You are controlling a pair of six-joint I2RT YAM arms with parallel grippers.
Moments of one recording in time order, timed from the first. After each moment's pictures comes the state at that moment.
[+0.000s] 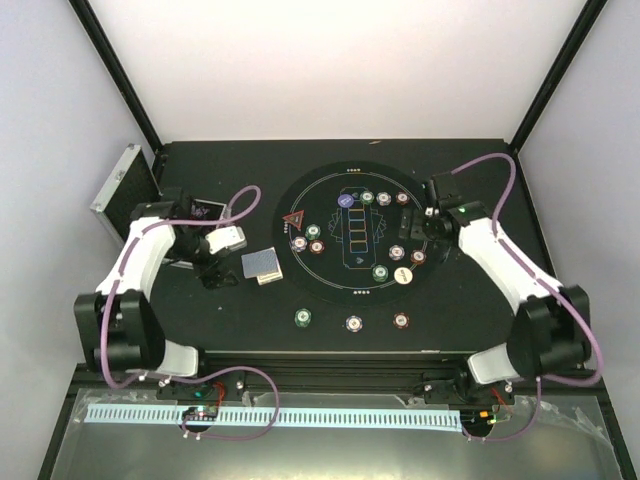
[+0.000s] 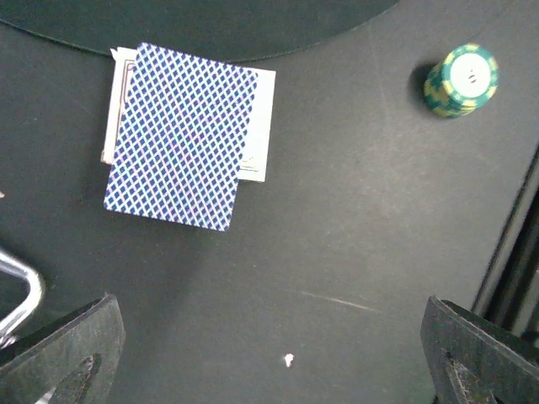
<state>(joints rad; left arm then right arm) 0.10 1.36 1.09 -1.21 0.50 1.13 0.29 1.49 1.11 -0.73 0.09 0.42</state>
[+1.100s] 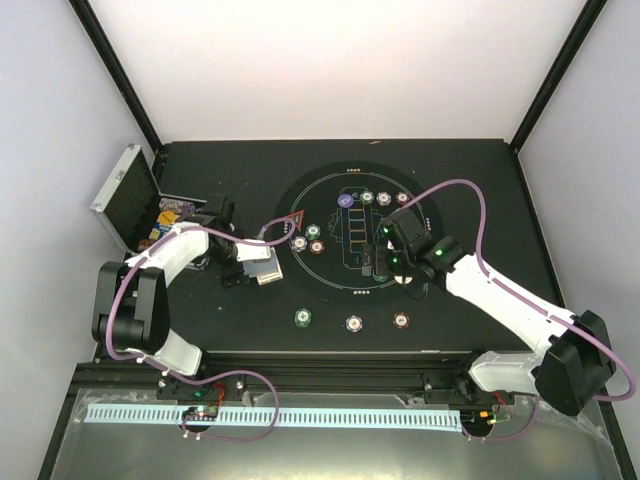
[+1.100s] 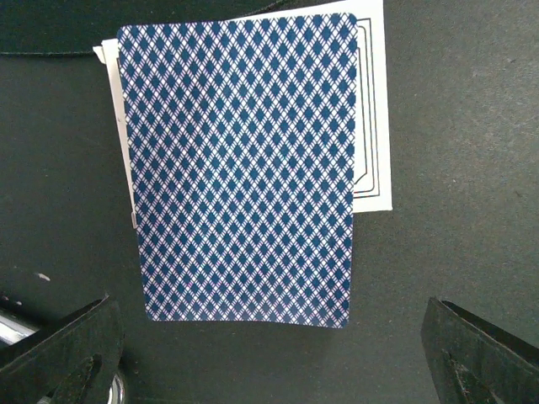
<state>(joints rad) -0.15 1.53 0.96 -0.78 0.19 1.17 0.68 1.25 0.97 -0.68 0.04 0.59</state>
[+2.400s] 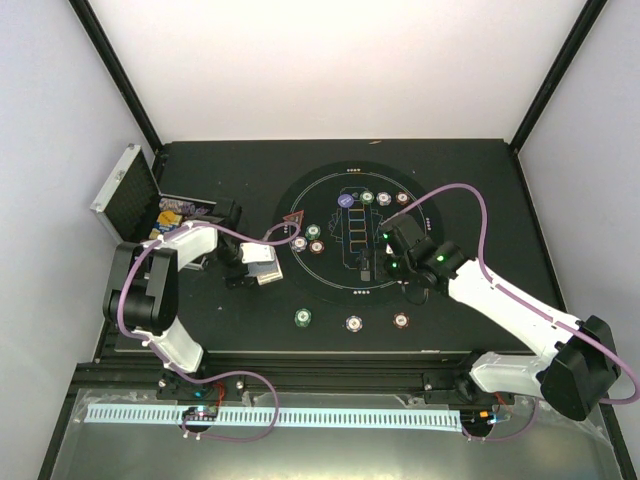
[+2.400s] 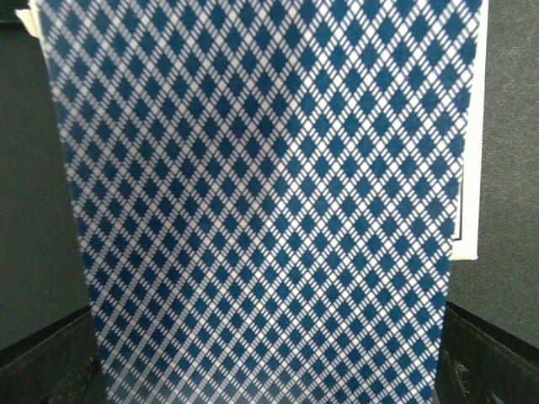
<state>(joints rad) -0.16 1.66 0.94 -0.68 0.15 1.16 0.72 1.21 0.93 -0.68 0.02 0.62</state>
